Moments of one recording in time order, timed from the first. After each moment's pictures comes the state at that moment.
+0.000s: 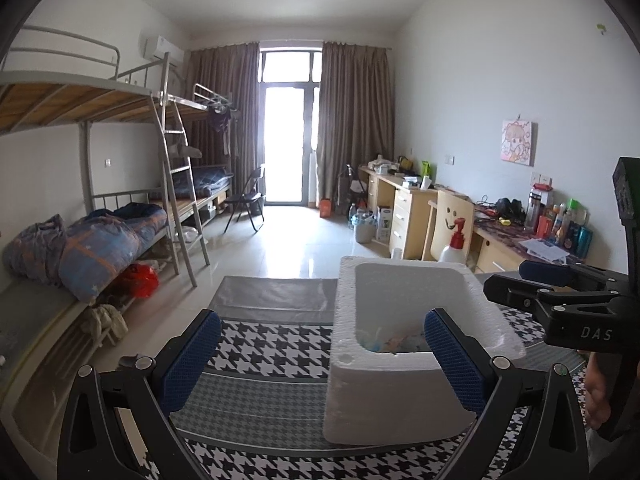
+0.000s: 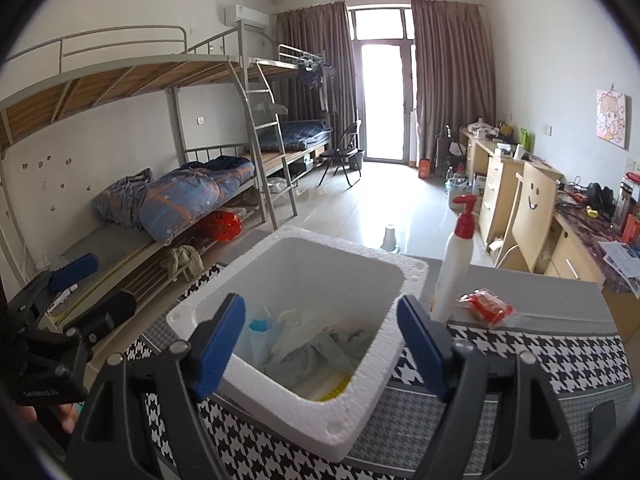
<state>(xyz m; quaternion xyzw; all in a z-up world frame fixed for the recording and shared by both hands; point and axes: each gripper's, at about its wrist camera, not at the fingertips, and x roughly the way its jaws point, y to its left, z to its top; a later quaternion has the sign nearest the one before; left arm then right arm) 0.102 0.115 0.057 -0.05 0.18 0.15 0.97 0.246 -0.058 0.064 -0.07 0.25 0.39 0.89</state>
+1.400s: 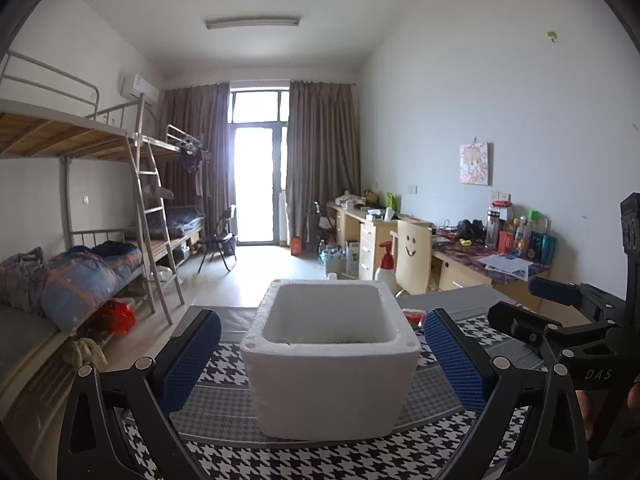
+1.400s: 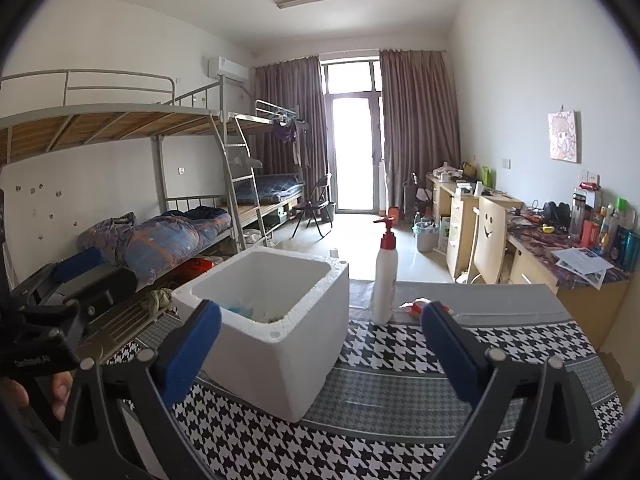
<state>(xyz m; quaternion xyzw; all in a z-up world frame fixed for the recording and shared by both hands) 0.065 0.045 0.060 -0.02 0.11 0.10 0.99 0.185 -0.155 0.049 -0.03 0.15 0.35 0.92</state>
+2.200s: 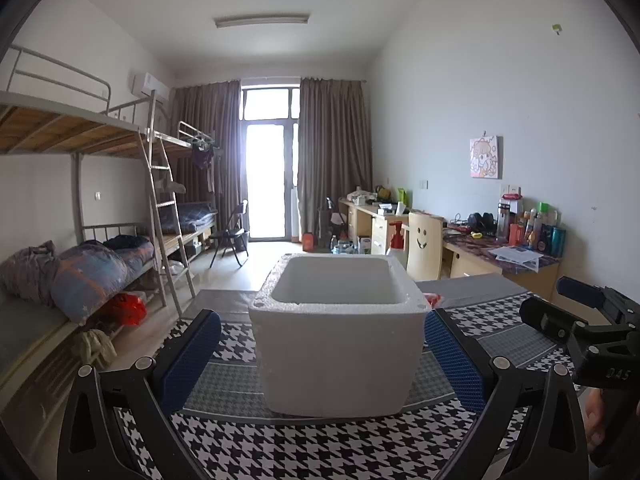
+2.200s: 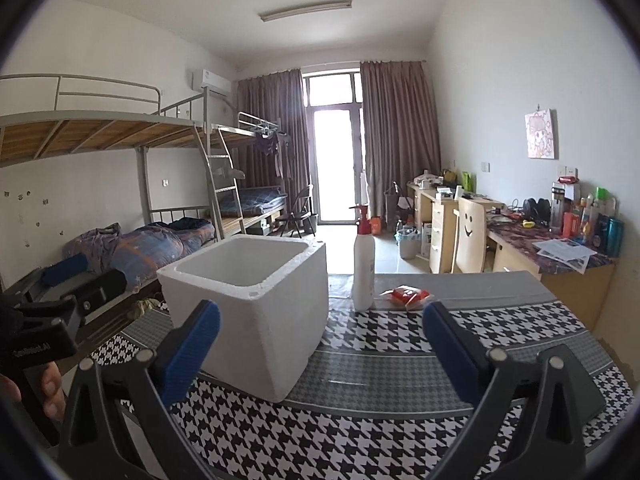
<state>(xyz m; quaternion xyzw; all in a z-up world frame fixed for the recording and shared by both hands) 0.053 0.044 0.031 -0.02 0.11 0.13 0.99 0.166 -0.178 0.021 -0.01 0.13 0.32 0.94</state>
